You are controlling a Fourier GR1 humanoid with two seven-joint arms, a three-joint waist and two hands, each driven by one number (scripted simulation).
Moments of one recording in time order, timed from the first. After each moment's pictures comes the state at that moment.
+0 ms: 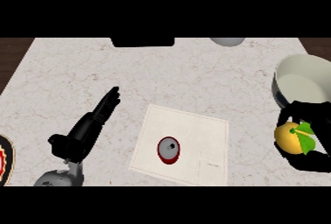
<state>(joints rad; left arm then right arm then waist) -0.08 0.11 -0.14 -1.63 0.00 -0.15 0.09 -0.04 -0.57 0.06 -1.95 0.63 0.16 0.02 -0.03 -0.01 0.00</state>
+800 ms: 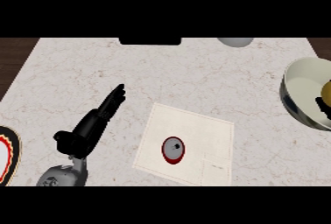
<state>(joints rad) -0.11 0.09 -0.14 -1.62 -0.01 -0.18 0.09 -0.25 -0.61 -0.23 -1.57 0.61 0.06 -0.11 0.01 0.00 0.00</state>
